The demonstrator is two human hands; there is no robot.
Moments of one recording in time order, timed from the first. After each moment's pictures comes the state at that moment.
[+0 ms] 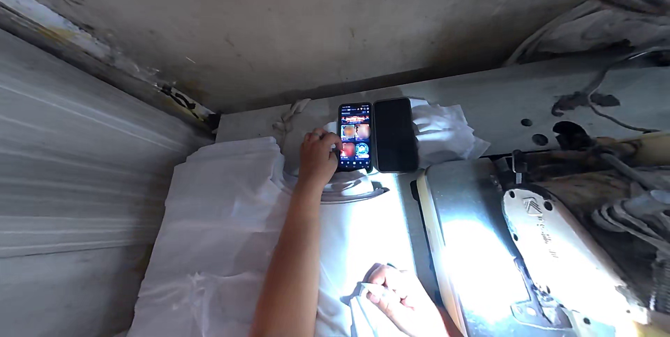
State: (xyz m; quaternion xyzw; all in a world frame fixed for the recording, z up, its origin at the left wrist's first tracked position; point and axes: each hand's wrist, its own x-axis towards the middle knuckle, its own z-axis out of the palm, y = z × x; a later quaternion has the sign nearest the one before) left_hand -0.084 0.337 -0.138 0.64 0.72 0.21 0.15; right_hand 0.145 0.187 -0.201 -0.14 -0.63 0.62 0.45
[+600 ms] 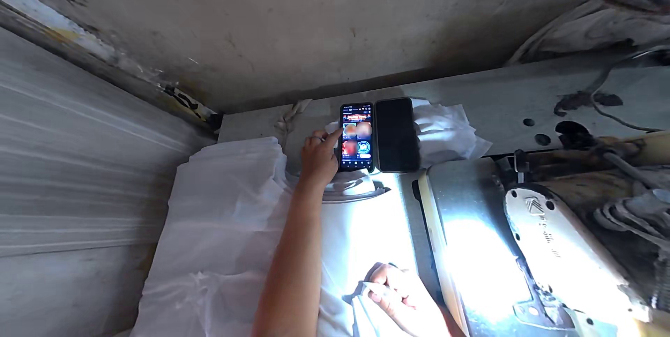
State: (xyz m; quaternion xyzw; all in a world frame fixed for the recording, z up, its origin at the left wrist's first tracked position) left_hand -0.083 0.338 -0.141 0.61 0.76 0.15 0.17; right_hand 0.150 0.195 -0.177 -0.17 -0.66 0.63 0.37
